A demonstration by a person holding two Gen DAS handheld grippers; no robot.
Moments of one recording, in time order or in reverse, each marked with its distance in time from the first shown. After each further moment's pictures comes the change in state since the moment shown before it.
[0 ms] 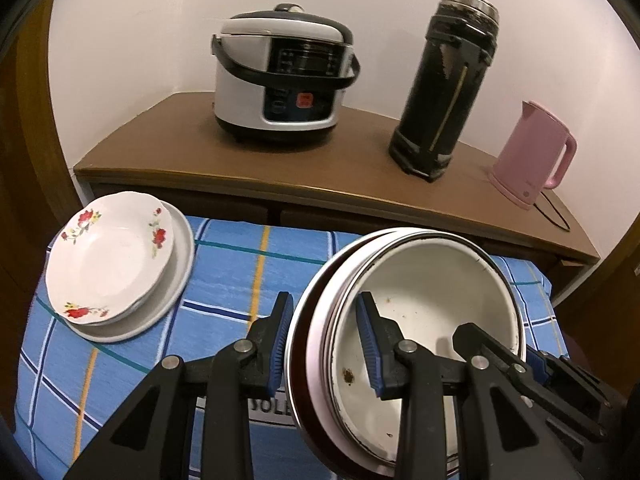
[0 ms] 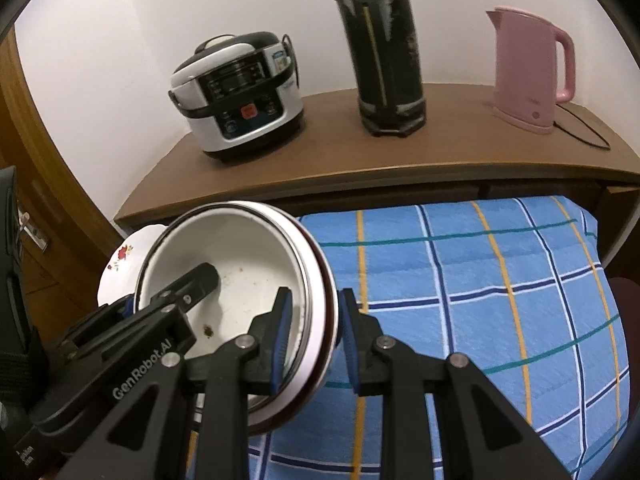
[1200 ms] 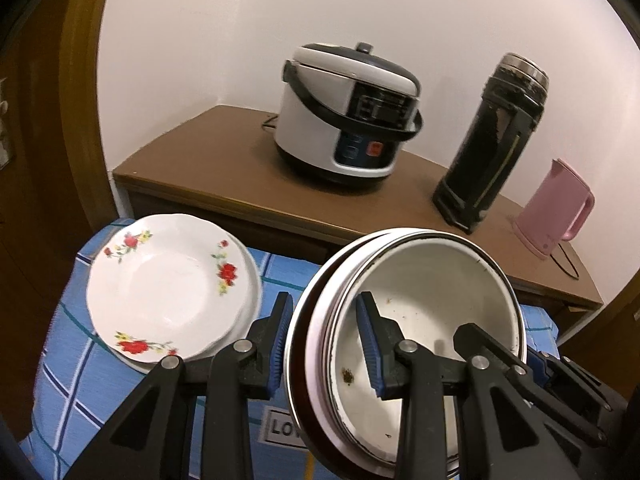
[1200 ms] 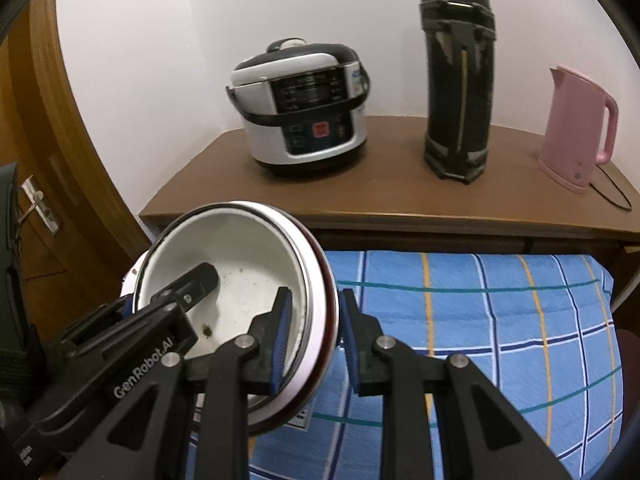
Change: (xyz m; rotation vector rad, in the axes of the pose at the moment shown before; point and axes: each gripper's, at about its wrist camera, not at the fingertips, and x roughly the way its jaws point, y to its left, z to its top) left arm -0.020 0.071 0.026 -0.105 -0.077 0.029; right arm 0.012 0.081 0.023 -0.132 -0.035 0.024
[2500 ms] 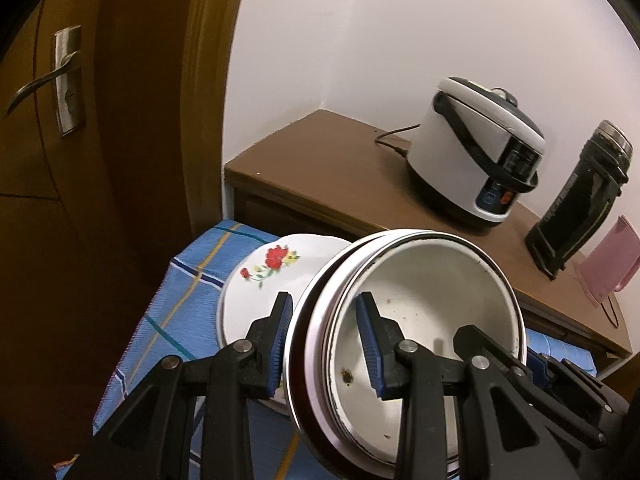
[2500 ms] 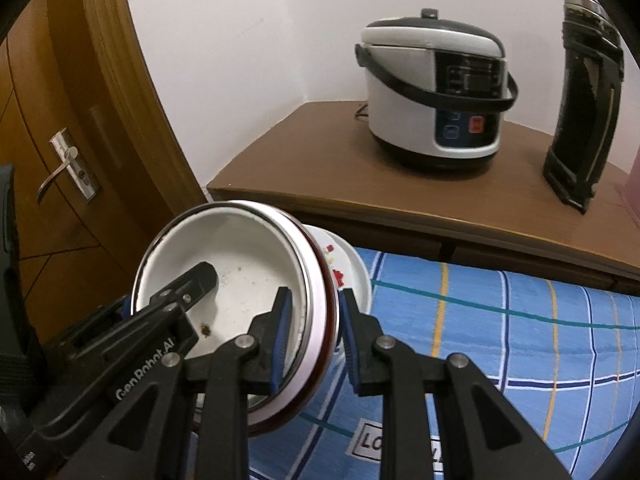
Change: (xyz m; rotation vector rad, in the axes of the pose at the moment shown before) left arm -0.002 0.134 0.023 -0.138 -0.022 0.164; right arm 0.078 0.125 0.005 -0.122 0.070 0.135
